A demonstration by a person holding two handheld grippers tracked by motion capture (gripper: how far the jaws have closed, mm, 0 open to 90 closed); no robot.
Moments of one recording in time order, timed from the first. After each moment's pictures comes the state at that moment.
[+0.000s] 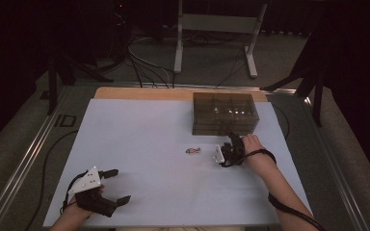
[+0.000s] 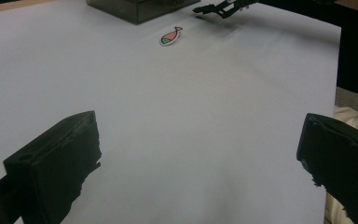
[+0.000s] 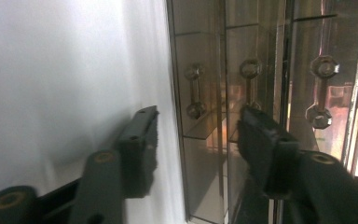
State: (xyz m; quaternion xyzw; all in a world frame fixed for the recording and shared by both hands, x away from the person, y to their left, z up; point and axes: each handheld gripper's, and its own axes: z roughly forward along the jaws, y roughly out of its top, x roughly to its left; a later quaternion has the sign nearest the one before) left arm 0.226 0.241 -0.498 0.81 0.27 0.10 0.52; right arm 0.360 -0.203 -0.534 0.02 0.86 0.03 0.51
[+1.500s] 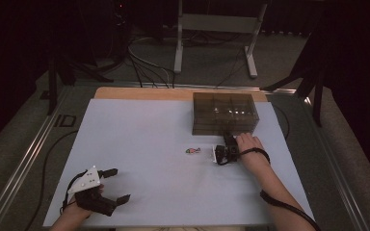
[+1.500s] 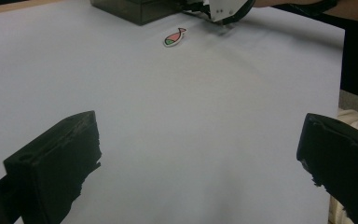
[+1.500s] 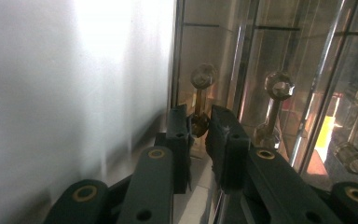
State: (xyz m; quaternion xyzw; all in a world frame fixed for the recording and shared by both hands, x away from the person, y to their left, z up) left arm 0.227 0.241 -0.499 0.80 0.28 0.10 0.52; right arm 0.378 -0.194 -0.558 -0.01 0.83 -0.03 0.56
